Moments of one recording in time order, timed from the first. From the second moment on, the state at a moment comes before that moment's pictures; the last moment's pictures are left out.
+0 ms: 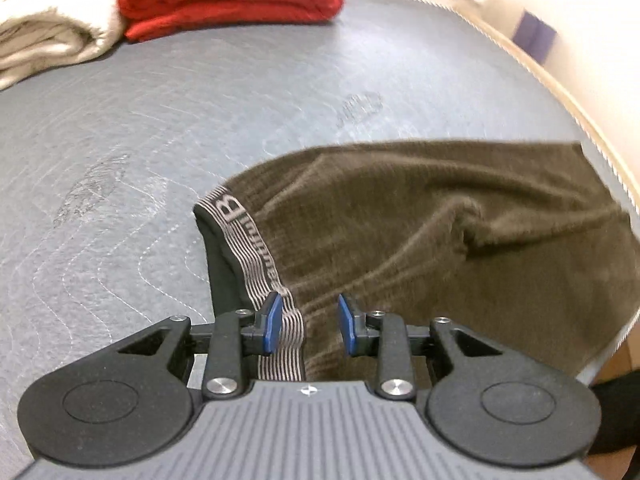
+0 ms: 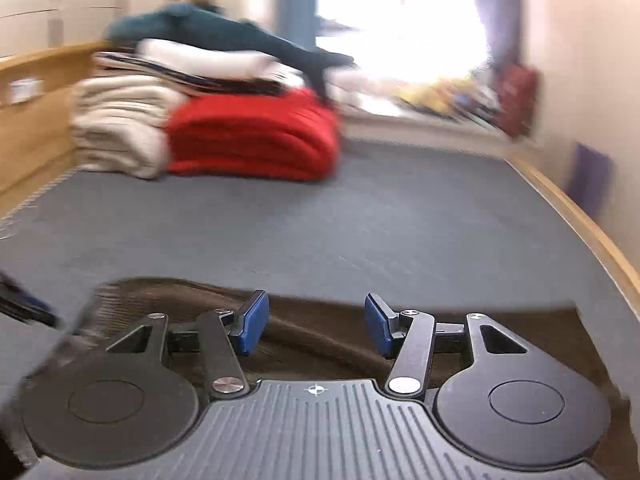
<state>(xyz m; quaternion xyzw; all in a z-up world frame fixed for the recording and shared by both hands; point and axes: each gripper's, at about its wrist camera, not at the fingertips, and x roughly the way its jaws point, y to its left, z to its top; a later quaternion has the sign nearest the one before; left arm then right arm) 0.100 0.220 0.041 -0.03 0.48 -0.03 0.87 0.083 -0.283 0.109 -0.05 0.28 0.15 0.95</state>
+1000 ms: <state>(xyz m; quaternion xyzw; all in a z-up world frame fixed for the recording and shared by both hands) 0.241 0.257 0.012 -0.18 0.46 0.02 0.87 0.140 -0.332 0.080 0.12 0.34 0.07 0.93</state>
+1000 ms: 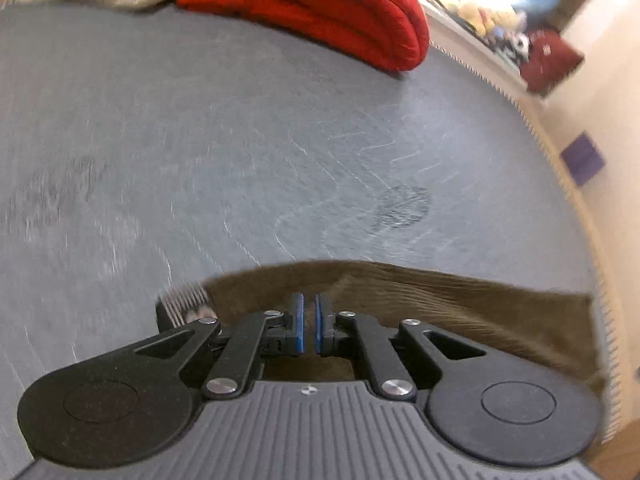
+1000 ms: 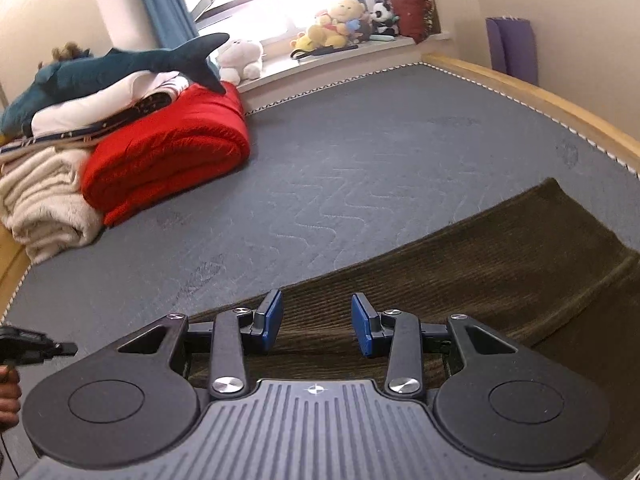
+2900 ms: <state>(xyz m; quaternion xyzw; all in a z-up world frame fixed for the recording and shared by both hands) 0.070 0.217 0.018 -0.12 0.55 -0.12 0.82 0.116 -0.402 0.037 0.26 0.42 -0.03 0.87</state>
